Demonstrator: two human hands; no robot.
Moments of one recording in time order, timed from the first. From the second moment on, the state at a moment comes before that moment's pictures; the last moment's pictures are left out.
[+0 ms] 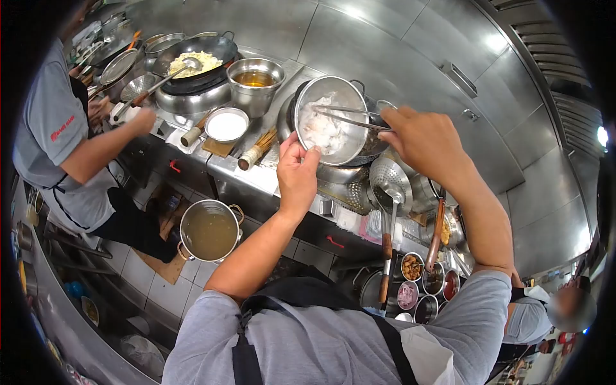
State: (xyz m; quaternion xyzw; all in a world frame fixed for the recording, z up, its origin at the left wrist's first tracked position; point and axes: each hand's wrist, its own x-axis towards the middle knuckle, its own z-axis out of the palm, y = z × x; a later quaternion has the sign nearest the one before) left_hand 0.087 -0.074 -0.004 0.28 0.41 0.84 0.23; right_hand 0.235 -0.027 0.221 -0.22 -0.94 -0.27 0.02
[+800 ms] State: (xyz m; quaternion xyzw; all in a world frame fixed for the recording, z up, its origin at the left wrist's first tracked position) left_hand 0.089 -0.076 -0.004 0.12 0.41 0.82 0.38; right_hand 0.258 0.207 0.135 -0.49 -0.86 -0.09 0.12
